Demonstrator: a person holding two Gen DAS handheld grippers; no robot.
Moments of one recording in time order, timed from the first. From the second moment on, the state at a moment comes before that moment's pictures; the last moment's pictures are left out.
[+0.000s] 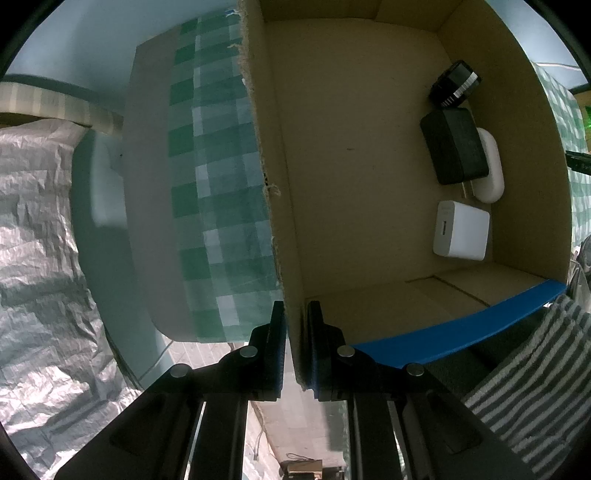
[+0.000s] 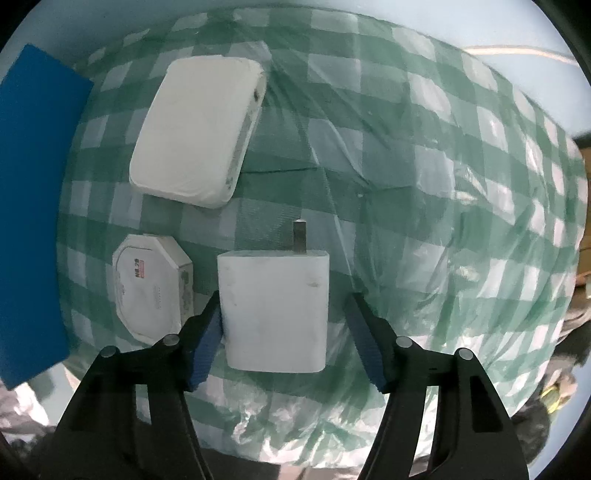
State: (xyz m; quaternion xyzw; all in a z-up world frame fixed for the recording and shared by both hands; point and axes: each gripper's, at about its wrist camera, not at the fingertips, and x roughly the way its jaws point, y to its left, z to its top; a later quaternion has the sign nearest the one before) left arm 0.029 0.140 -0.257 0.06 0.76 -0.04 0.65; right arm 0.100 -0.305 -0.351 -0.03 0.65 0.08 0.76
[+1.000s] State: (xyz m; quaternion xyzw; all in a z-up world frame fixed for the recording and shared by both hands) left arm 0.028 0.139 -0.259 0.06 0.76 -0.04 0.65; right arm 0.091 -0.297 -0.258 -0.04 0.61 0.16 0.77
